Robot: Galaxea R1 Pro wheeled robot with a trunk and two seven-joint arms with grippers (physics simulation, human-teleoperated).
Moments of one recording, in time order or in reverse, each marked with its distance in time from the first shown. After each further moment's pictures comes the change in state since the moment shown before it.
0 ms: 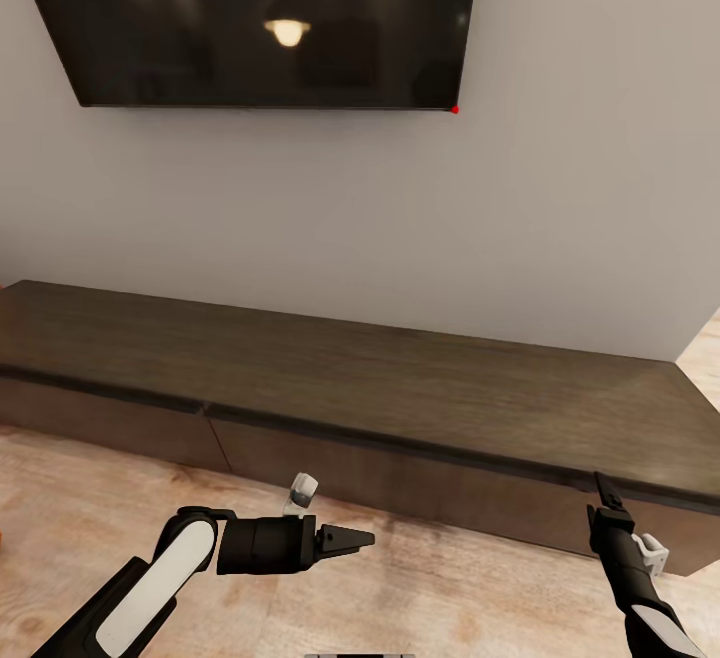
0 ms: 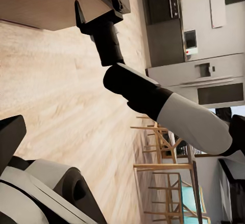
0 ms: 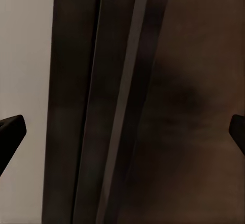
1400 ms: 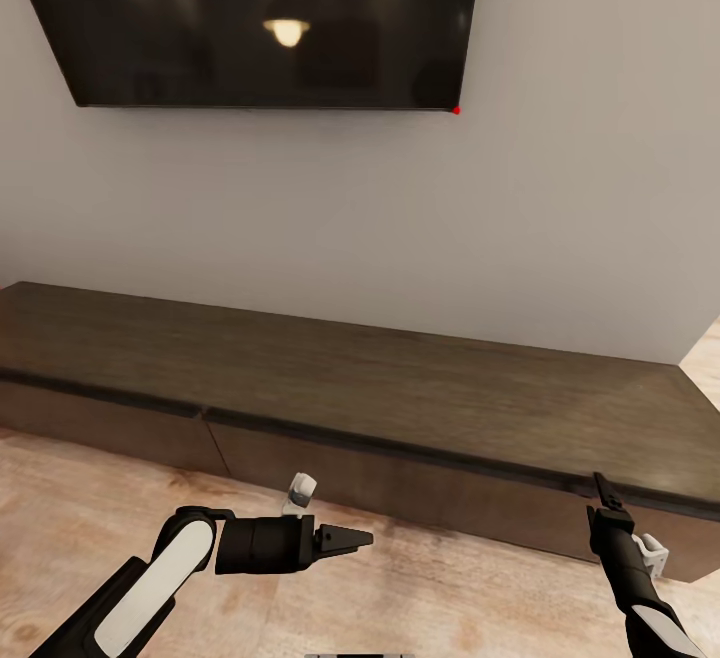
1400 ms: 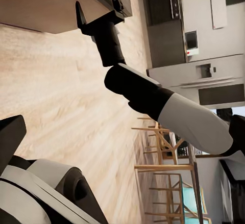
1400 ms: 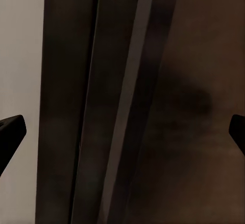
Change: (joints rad) left arm 0.000 0.004 0.002 -0.001 0.000 0.000 0.000; right arm 0.000 -0.001 0.000 0.001 0.004 0.002 -0.005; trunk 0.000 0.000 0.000
